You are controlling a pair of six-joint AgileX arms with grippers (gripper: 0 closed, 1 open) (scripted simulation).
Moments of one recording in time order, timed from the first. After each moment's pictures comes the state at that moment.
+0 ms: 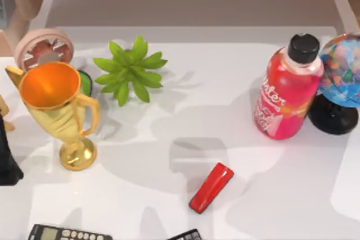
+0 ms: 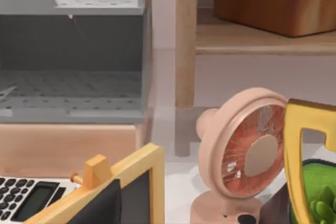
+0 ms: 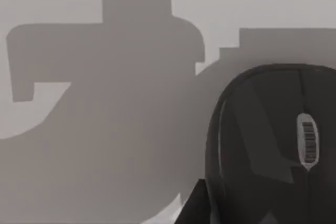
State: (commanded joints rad) left arm 0.00 0.00 0.00 0.00 0.00 0.00; right arm -0.38 2.63 2.42 -1.28 -0.05 -0.61
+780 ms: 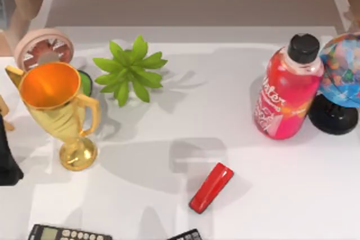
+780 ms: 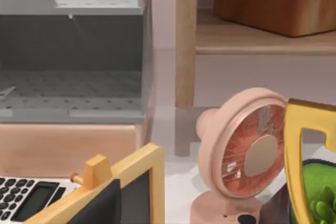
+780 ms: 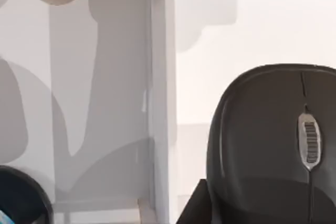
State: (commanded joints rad) left arm 0.00 0.00 0.00 0.00 0.00 0.00; right arm -0.18 2.10 2.19 -1.29 0.07 -0.18
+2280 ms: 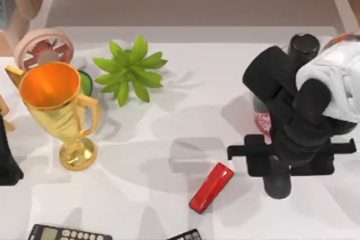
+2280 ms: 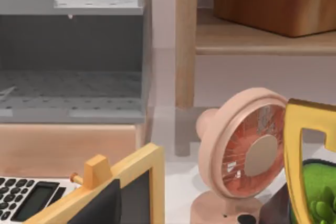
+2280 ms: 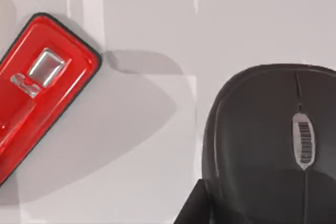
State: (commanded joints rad) left arm 0.00 0.00 0.00 0.00 0.00 0.00; right arm 0.66 1.71 1.07 -0.84 0.06 0.64
